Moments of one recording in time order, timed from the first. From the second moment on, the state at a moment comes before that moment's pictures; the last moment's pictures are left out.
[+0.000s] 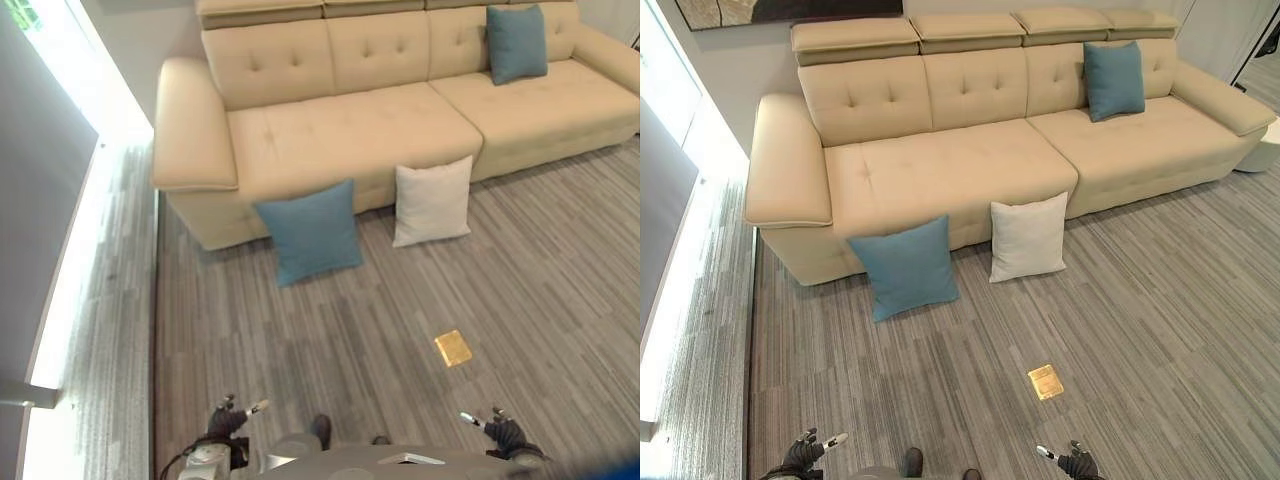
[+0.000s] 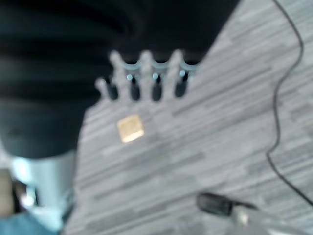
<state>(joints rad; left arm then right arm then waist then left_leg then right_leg) 0.07 0.24 -0.11 1.13 -0.29 -0.14 0.13 0.05 -0.25 0.13 1.23 0.23 -0.16 -0.13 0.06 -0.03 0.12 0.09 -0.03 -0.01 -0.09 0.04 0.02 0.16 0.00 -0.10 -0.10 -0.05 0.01</state>
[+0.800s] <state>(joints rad) 0.06 0.24 -0.12 1.13 -0.28 -0.14 0.13 0.04 -0.25 0.13 1.25 0.21 -0.16 -0.13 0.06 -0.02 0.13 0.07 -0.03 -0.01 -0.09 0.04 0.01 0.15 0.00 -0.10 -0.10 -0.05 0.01</state>
